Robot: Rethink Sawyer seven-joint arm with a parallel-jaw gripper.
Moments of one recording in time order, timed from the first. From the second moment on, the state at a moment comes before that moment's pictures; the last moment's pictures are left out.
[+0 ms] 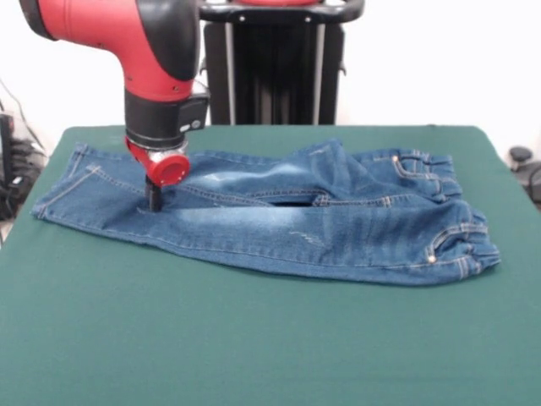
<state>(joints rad) -0.49 -0.44 -0.05 1.67 -0.48 0.27 2.69</state>
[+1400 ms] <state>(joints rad) -0.37 -0.41 -0.16 1.66 -0.60 0.09 2.69</state>
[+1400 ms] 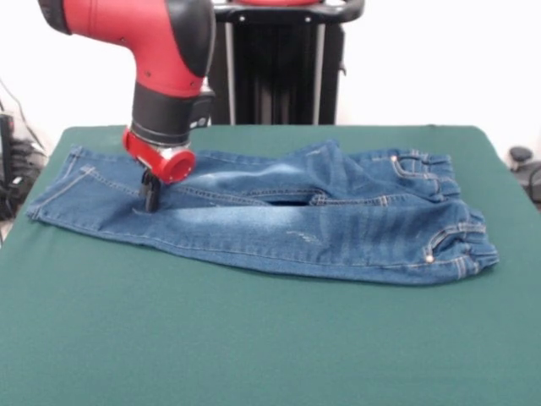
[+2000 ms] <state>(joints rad) -0.12 -0.21 -0.50 1.64 -0.36 -0.25 2.69</state>
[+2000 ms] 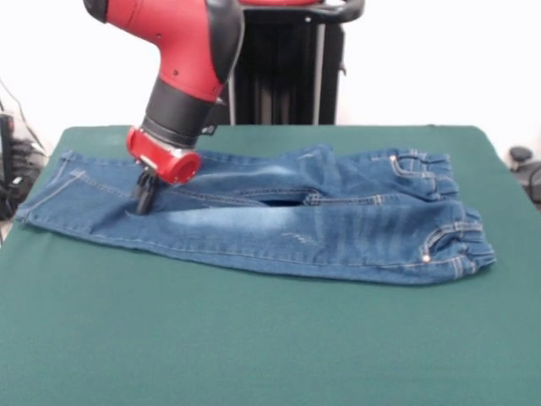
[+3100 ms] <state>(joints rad) -0.28 -0.34 -0.55 1.58 -0.43 -0.22 2.69</state>
